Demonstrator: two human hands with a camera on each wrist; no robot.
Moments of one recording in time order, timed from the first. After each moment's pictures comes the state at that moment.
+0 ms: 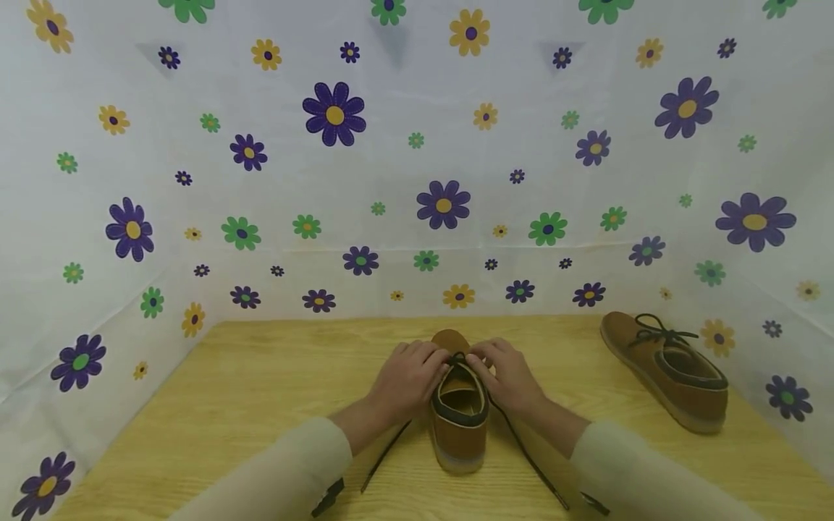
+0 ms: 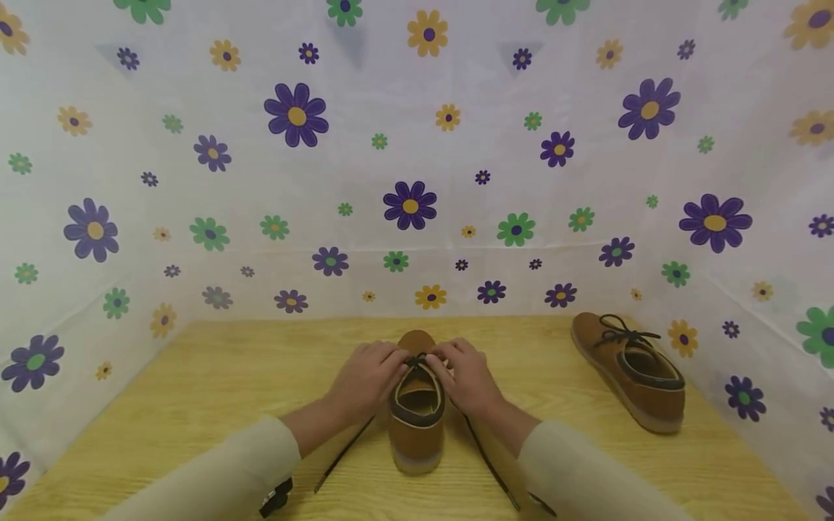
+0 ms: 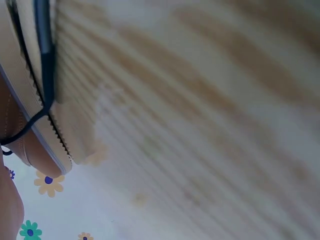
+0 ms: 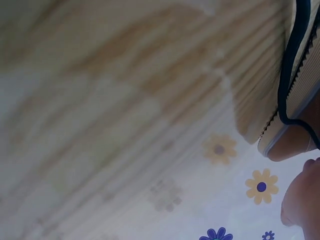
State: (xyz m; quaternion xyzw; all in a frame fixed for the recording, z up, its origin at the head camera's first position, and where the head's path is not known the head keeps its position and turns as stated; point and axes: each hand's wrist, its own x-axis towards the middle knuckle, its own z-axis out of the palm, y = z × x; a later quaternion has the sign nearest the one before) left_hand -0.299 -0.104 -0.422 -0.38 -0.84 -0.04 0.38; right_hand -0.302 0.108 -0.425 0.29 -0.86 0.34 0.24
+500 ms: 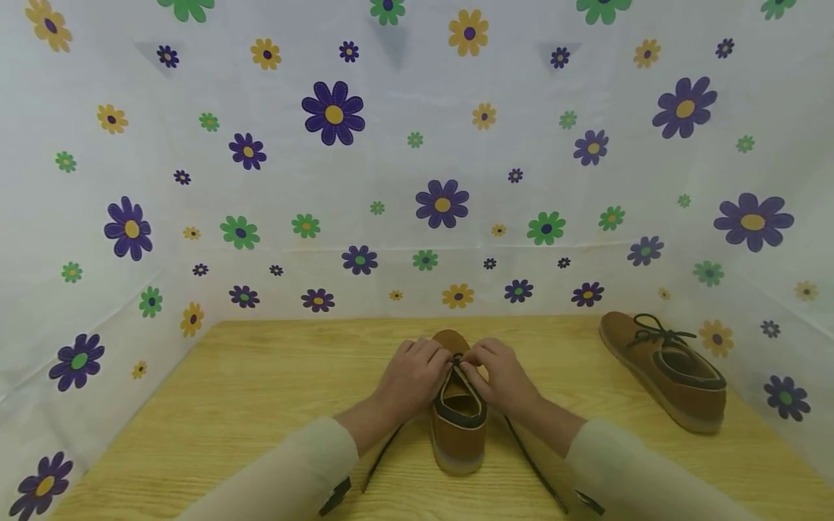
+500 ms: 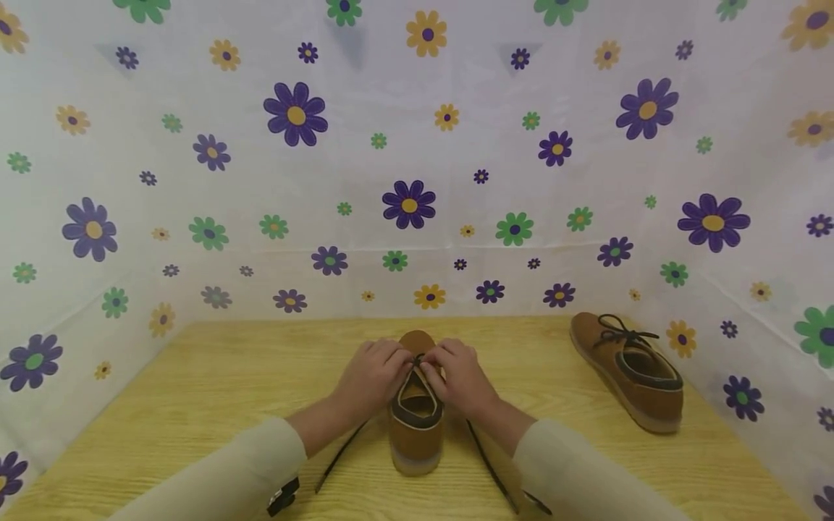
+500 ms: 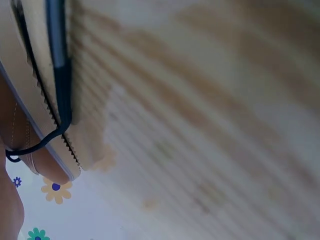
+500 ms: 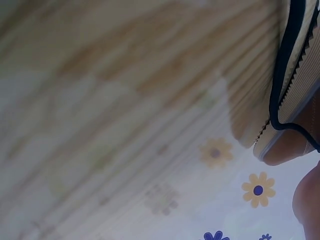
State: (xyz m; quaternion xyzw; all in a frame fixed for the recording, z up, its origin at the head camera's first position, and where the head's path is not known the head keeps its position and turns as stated) left_hand -0.299 -0.092 -0.419 -0.37 -0.82 -0.02 0.43; right_hand -0.306 0.102 -0.426 0.39 -0.80 0.28 0.35
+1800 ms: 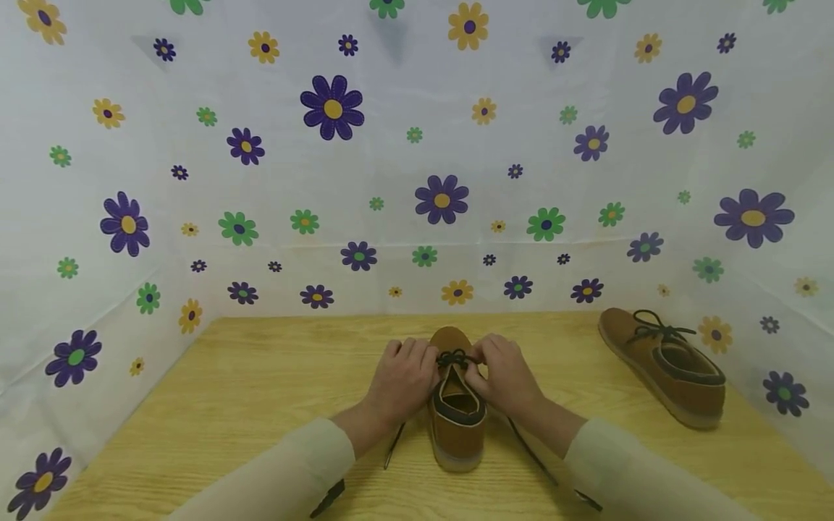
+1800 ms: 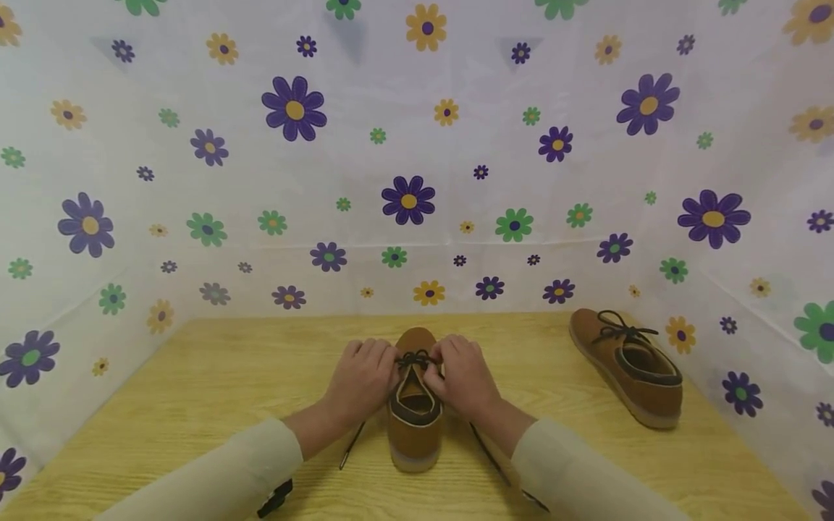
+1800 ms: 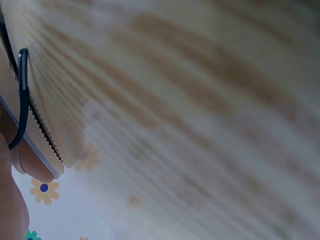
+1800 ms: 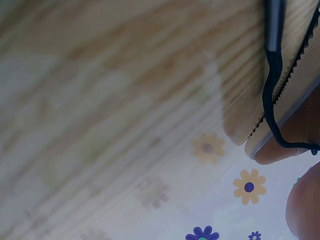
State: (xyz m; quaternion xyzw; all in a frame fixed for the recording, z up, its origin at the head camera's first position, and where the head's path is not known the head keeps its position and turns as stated) left_hand -0.297 -0.102 -0.434 -0.29 -0.83 0.10 0.47; right_hand -0.294 0.103 -0.425 0.31 -0.85 0.22 0.37
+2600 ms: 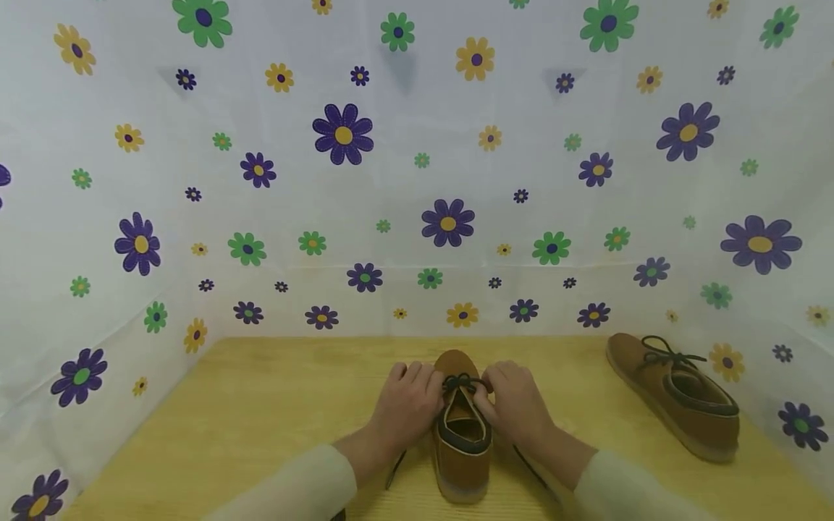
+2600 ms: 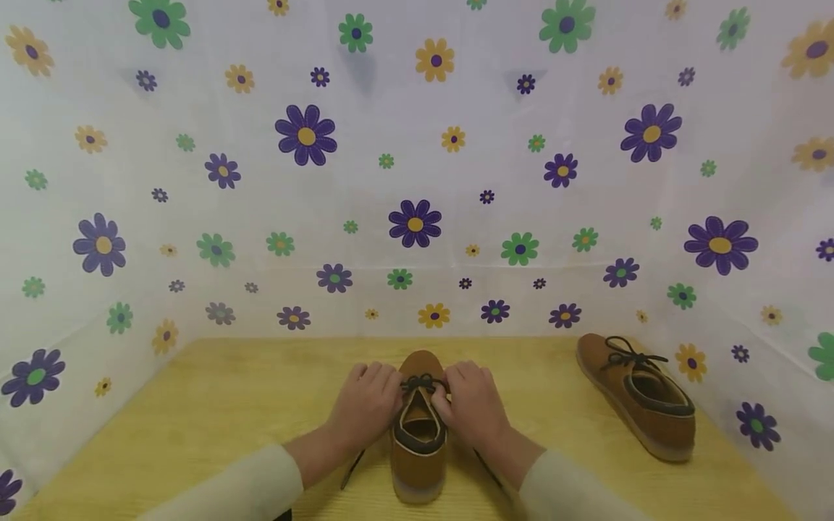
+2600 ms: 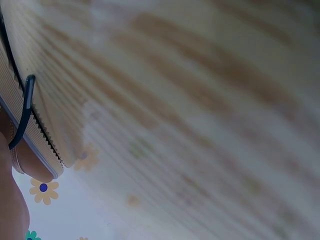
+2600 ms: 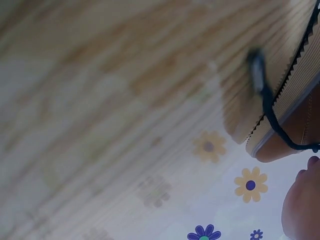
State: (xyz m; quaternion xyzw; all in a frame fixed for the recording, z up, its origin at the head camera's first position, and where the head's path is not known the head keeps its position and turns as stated) left_hand -0.295 -0.103 -0.427 -0.31 -0.80 0.08 0.51; right_hand -0.299 0.105 -0.430 0.30 -0.84 0.16 0.42
